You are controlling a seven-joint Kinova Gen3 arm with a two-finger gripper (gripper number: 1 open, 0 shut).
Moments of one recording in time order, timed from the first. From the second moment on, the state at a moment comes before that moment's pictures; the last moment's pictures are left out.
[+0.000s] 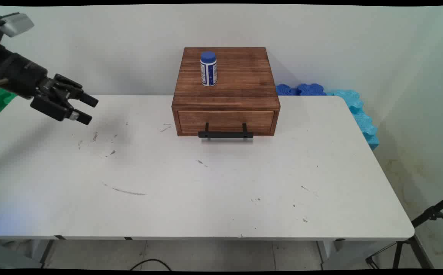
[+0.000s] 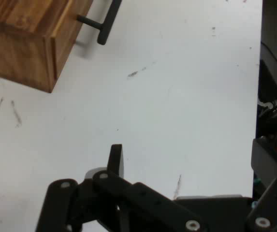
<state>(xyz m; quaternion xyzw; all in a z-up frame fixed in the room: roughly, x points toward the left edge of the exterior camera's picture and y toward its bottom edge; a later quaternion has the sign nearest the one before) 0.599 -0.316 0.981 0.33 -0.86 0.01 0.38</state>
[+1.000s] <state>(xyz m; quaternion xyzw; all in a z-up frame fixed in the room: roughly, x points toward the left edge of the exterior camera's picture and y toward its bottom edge) 0.520 -0.388 1.002 0.38 -0.83 0.08 0.39</state>
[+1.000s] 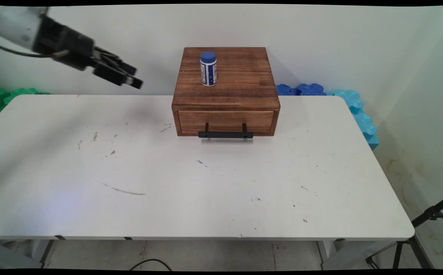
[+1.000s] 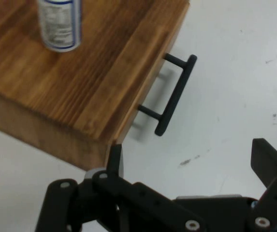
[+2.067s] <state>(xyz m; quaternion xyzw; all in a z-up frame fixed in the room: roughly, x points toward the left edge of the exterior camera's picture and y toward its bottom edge) 0.326 -0.483 0.979 0.21 -0.93 0.07 0.28</state>
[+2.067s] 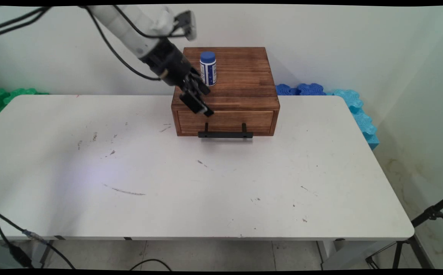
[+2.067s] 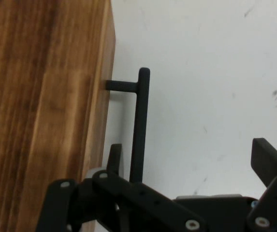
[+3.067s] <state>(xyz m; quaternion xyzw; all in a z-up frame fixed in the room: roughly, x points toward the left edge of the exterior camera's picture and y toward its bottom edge) 0.254 -0.503 0.896 0.14 -0.97 0.07 0.17</state>
